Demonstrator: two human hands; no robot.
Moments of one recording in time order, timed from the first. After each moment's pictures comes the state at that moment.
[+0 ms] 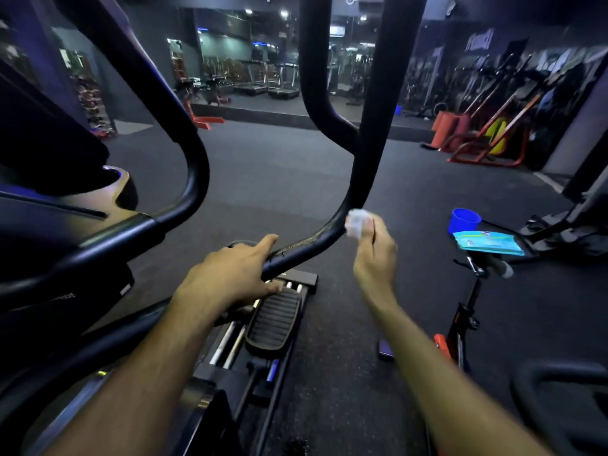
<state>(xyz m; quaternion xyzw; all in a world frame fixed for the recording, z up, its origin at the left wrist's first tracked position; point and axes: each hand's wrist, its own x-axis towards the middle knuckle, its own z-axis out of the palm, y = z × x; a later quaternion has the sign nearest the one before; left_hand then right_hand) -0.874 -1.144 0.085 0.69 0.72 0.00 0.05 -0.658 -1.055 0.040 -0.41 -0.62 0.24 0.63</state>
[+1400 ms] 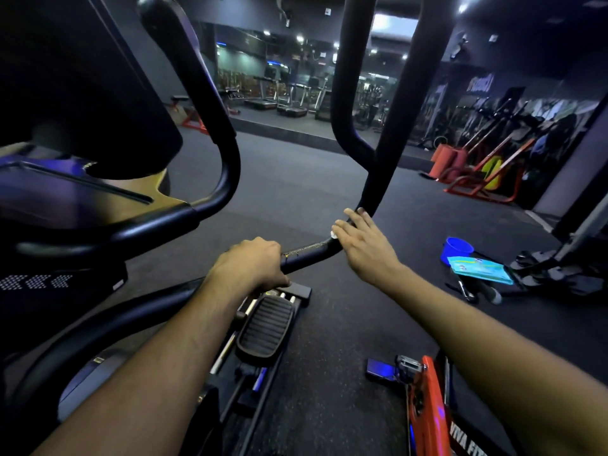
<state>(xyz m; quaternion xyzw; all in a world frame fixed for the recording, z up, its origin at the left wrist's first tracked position) -0.868 -1.149 0.089 0.65 0.76 0.04 0.07 -0.648 -1.008 0.058 -0.33 -0.89 -0.25 0.19</state>
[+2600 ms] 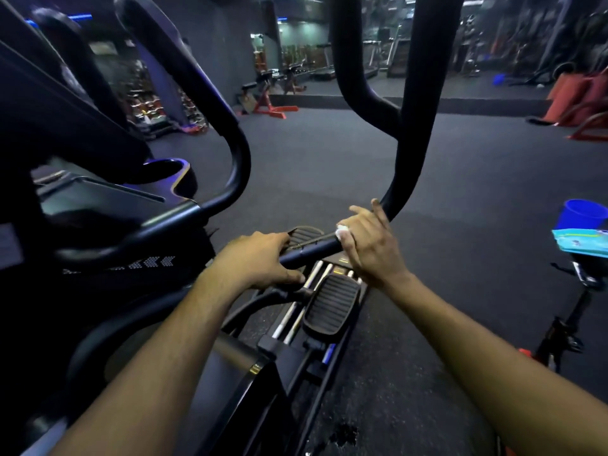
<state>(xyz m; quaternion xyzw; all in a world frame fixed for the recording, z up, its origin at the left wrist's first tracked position) -0.867 -1.162 0.102 0.61 0.79 -0.03 0.06 -0.686 -1.006 0.004 -0.25 -0.86 -0.08 0.43</state>
